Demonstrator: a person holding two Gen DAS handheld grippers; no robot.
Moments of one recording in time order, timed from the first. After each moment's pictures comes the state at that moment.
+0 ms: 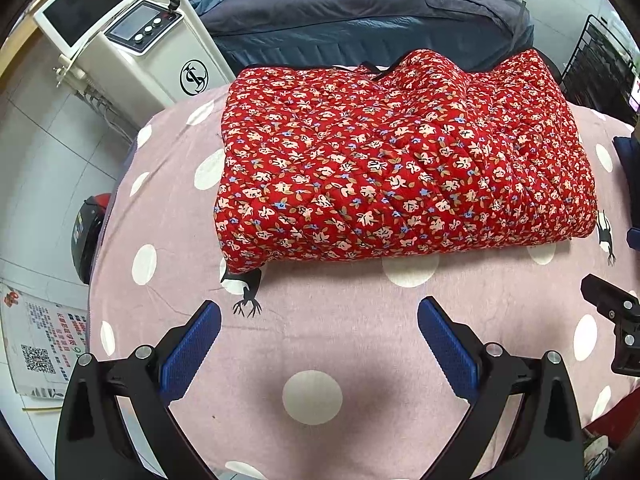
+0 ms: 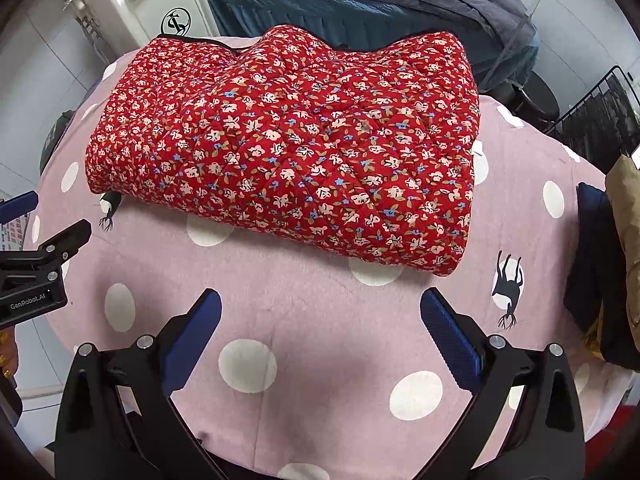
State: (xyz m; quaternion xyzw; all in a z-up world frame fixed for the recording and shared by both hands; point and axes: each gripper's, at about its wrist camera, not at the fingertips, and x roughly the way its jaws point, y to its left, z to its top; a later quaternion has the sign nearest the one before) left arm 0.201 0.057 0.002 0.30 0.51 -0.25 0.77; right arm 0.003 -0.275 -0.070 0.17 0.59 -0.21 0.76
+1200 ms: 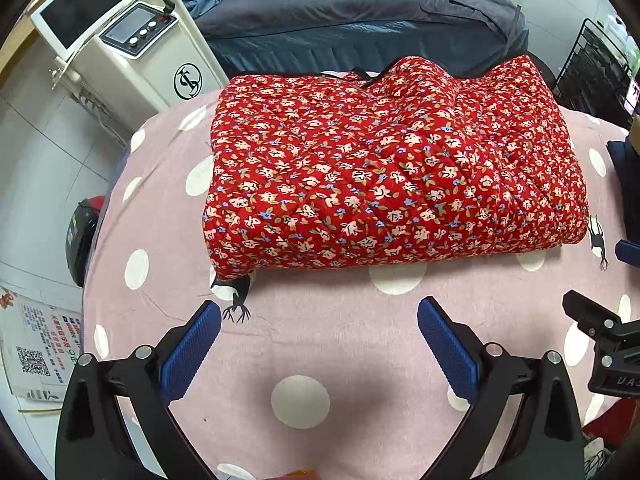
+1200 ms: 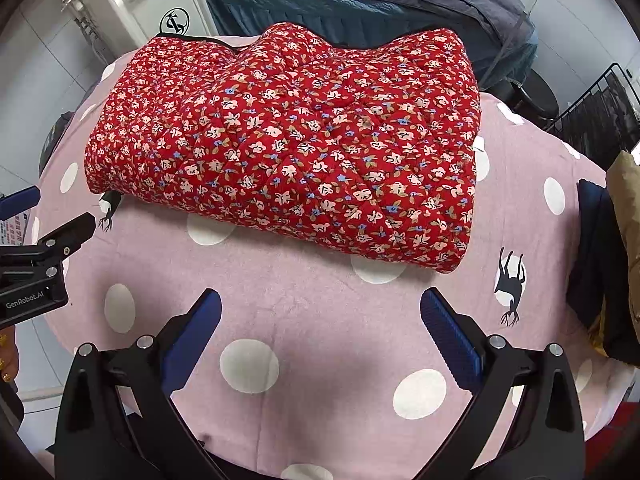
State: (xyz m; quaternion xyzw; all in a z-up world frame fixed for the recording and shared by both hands) left arm 0.197 0.048 0.005 0.29 0.51 -0.25 0.77; right arm 0.004 -0.272 -0.073 0.17 0.59 -0.21 0.76
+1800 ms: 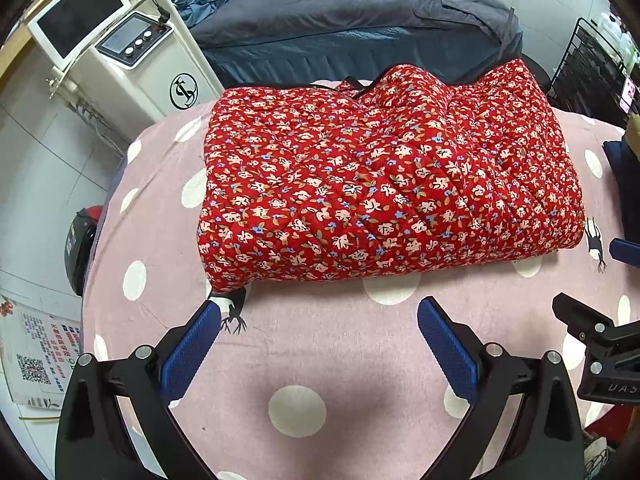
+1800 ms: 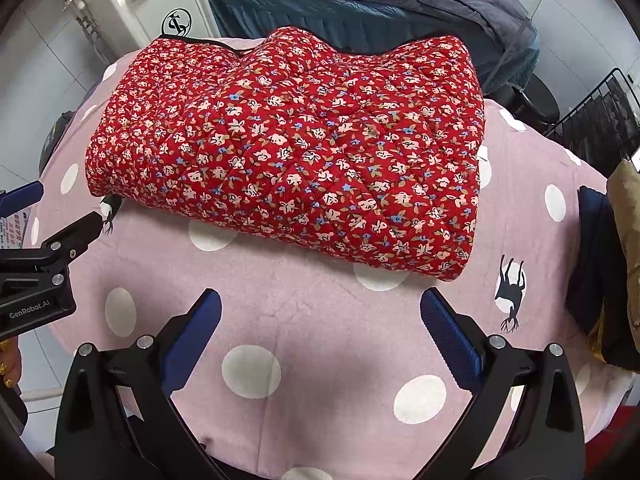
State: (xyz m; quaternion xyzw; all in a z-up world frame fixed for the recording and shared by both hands) left arm 0.197 0.040 0.007 0.29 0.50 -0.26 0.77; right arm 0.010 -0.271 -0.072 0.17 0.59 -0.21 0.76
